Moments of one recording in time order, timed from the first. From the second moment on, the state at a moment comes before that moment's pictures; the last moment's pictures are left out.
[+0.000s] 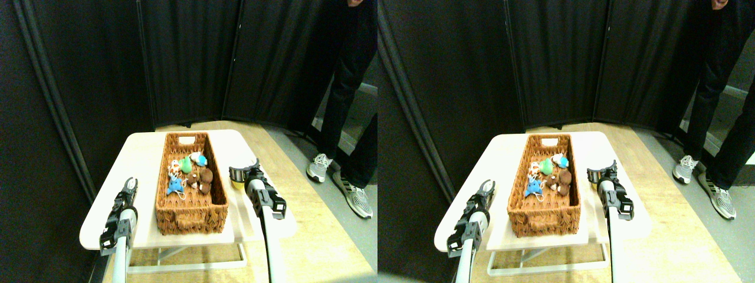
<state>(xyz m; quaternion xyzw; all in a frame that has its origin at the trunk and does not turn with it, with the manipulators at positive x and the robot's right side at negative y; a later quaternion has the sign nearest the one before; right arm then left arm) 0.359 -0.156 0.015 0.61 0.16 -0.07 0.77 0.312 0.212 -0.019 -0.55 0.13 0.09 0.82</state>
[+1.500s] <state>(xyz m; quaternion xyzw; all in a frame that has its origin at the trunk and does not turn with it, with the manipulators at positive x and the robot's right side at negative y) 0.352 -0.124 0.071 0.54 0.12 0.09 0.83 0.304 0.214 -0.006 -0.56 0.12 0.08 0.82</state>
